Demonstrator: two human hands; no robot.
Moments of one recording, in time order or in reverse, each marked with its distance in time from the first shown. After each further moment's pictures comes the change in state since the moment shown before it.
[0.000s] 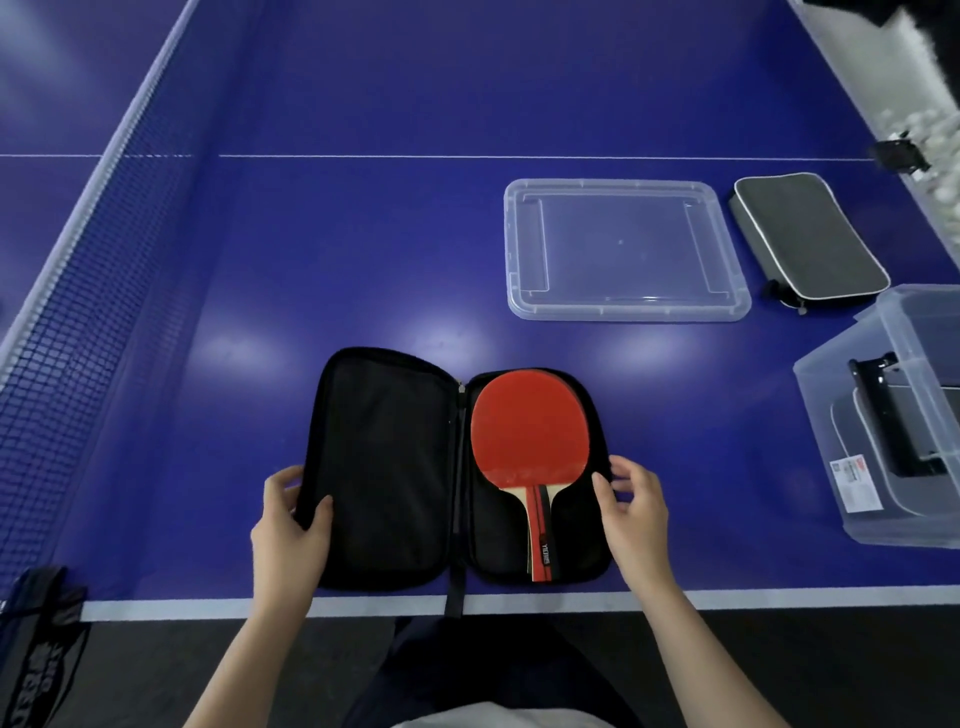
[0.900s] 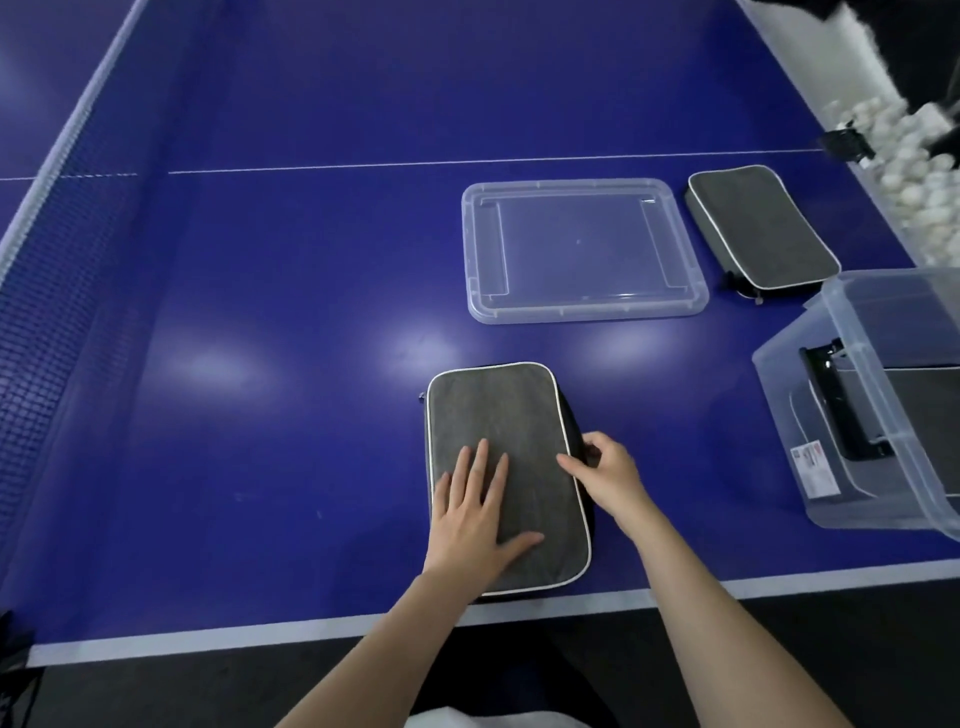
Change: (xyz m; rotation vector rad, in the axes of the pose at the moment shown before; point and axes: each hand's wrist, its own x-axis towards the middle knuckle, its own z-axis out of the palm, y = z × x) left_hand -0.057 0.058 0.163 0.837 -0.544 0.643; right_hand 0.065 -0.005 -0.019 -0.028 -0.274 0.156
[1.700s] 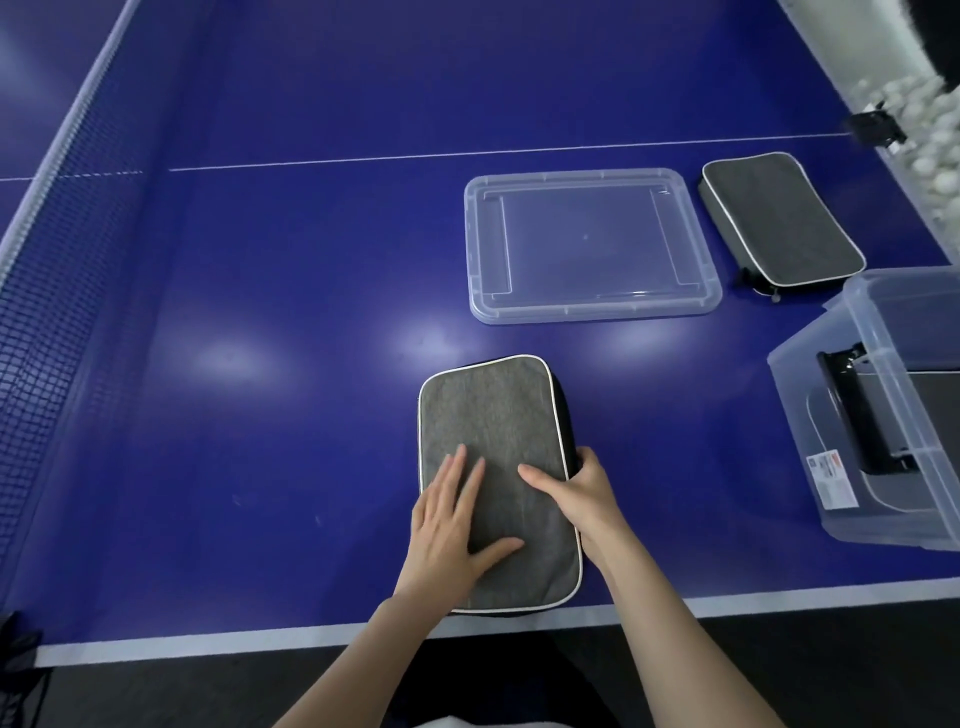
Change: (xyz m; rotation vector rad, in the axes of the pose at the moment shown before) left_hand -0.008 -0.020 0.003 -0.264 0.087 -0.031; right_hand -0.011 -0.007 0.030 0.397 -0.064 0.219
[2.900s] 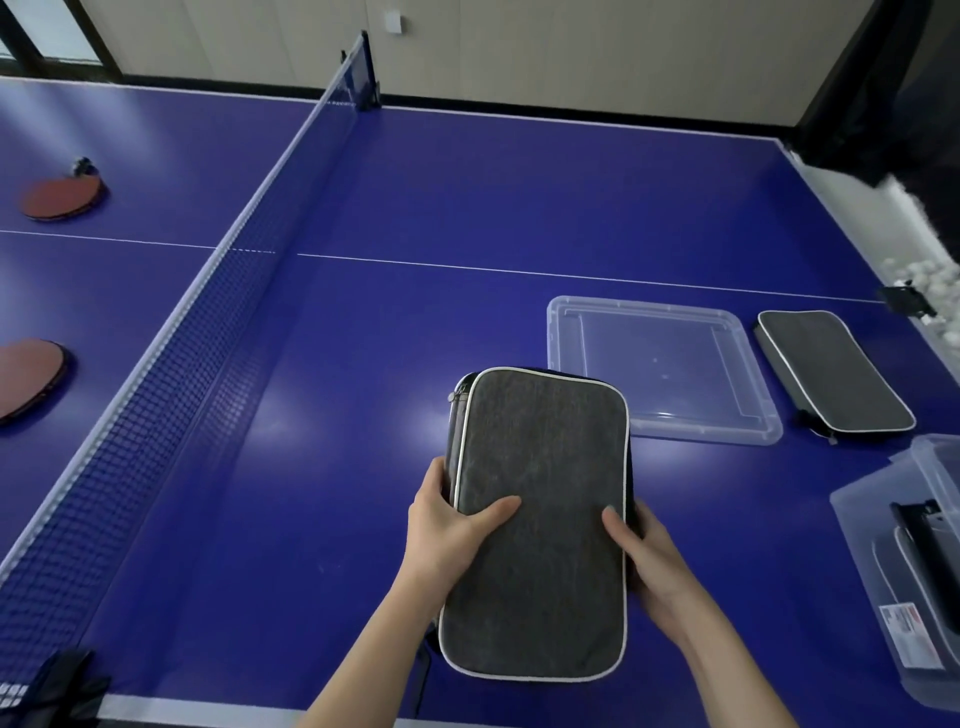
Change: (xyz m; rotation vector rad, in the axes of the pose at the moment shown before) left_hand 0.023 -0.024 -0.162 -0.971 0.323 -0.319; right_hand -0.047 -0.086 0.039 0.130 -0.224 -0.160
